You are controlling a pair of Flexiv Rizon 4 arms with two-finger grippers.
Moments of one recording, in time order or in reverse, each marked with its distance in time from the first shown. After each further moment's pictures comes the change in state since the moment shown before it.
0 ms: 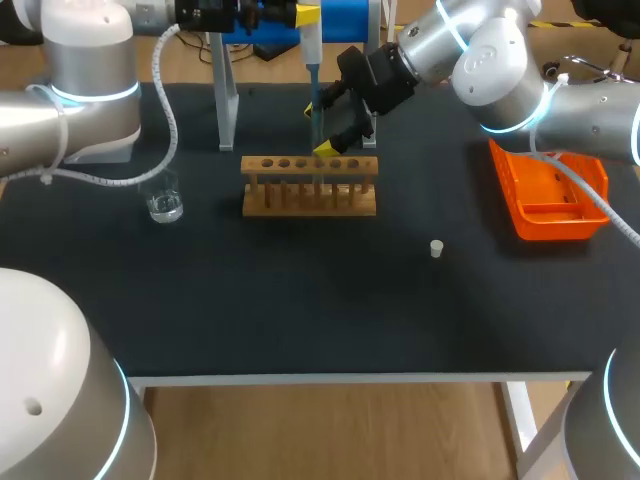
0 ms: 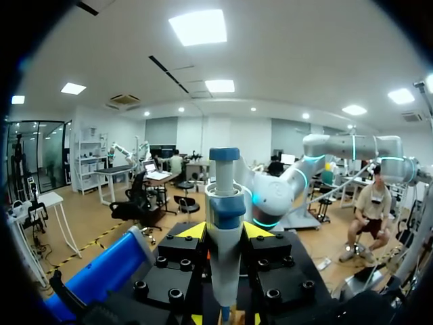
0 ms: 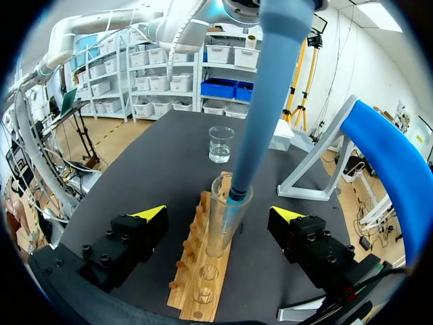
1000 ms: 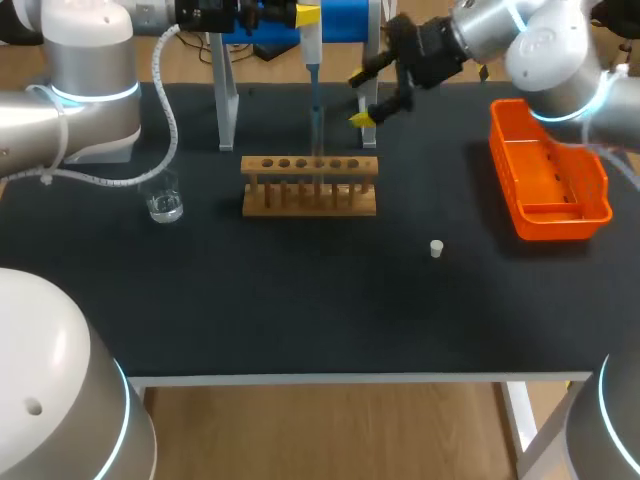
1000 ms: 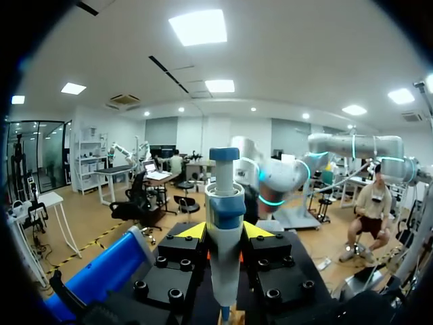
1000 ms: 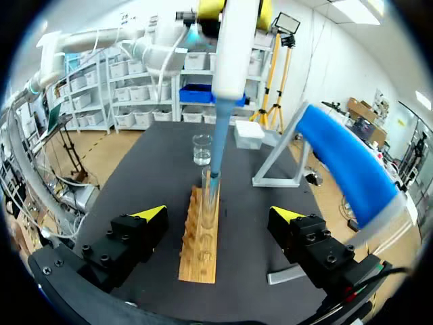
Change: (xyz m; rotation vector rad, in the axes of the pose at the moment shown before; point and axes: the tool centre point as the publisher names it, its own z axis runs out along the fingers) left arm 0.000 0.000 0.000 0.000 0.000 0.000; right arm -0.004 0.007 -0.097 -0.028 -0.142 0.106
